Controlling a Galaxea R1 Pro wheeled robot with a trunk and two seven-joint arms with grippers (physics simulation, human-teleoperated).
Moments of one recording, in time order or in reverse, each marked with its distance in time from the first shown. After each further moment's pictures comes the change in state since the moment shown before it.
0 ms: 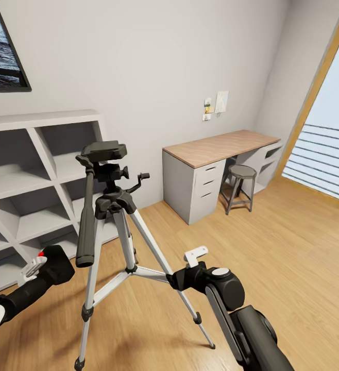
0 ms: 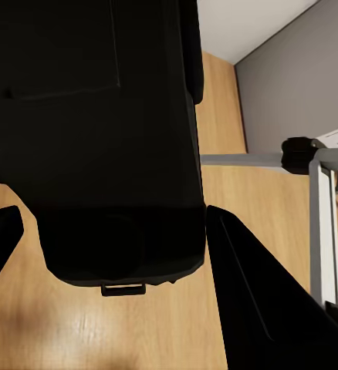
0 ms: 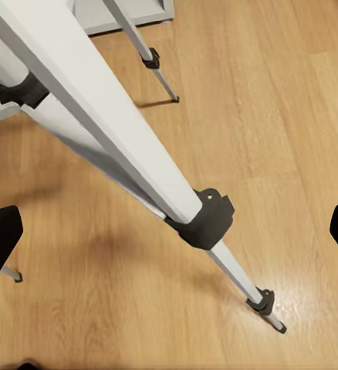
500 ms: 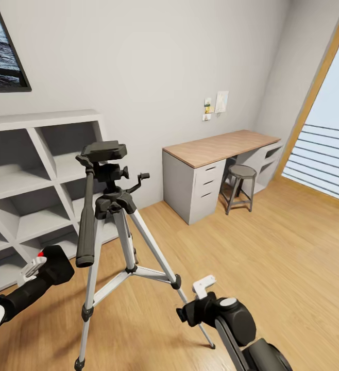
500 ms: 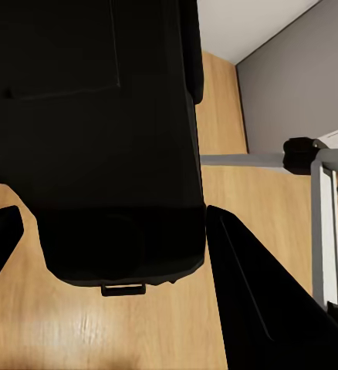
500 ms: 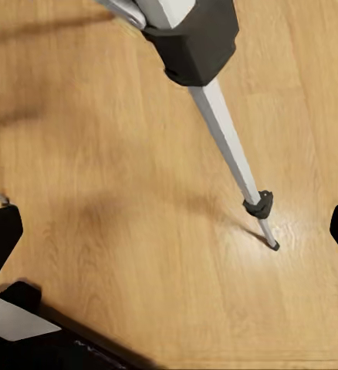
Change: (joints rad) left arm 0.001 0.001 0.000 0.000 -0.001 -0.001 0.001; right arm 0.155 -0.083 0.019 0.002 0.003 0.000 -0.002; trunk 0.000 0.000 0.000
